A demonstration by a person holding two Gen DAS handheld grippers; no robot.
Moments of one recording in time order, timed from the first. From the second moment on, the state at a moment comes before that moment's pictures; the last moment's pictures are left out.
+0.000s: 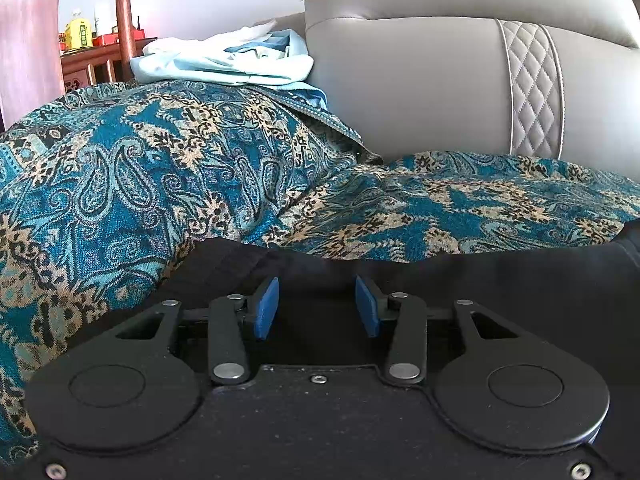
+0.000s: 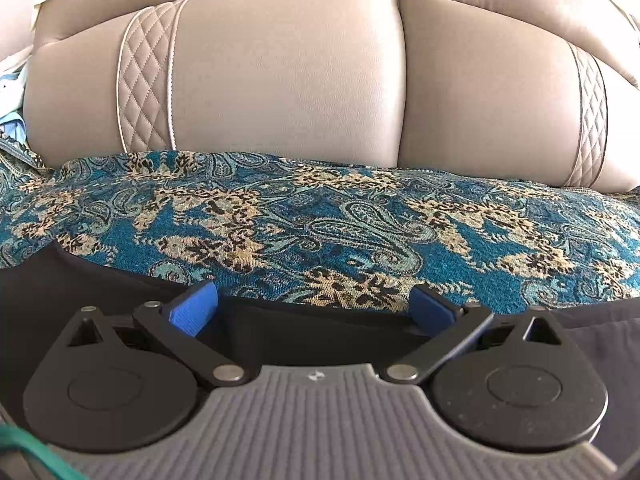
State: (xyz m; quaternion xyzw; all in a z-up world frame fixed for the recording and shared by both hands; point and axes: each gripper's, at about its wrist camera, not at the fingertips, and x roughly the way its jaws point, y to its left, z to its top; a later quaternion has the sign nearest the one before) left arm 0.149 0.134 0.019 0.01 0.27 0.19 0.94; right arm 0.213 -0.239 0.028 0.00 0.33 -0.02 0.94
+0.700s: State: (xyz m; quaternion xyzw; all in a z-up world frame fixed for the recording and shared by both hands) left arm 0.148 0.133 0.018 0.01 0.27 0.19 0.94; right arm 0.098 -0.113 0.055 -0.07 0.29 0.23 0.93
